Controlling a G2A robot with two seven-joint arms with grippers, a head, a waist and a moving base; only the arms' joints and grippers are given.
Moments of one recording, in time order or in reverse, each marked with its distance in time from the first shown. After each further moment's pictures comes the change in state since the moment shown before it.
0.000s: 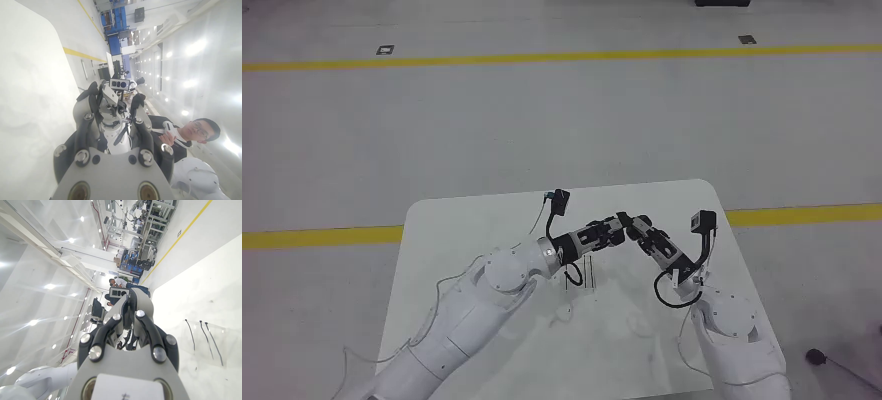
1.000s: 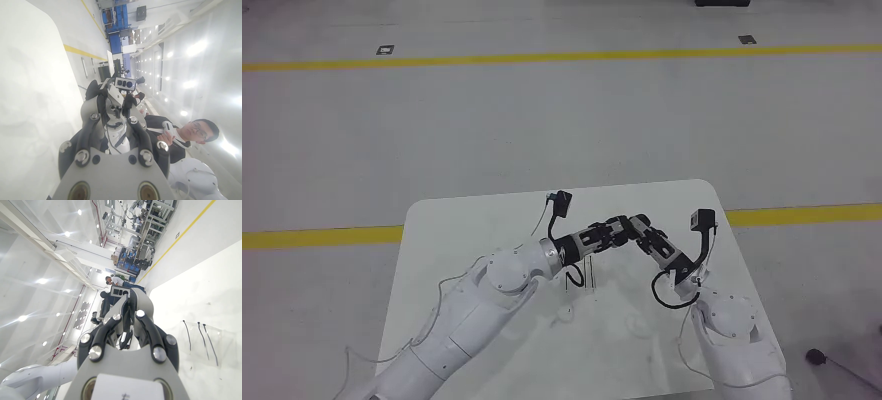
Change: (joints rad) left arm -0.001 -0.009 0.002 0.009 -0.005 0.020 -0.009; right arm -0.007 0.003 -0.007 -0.037 -0.061 0.000 -0.019
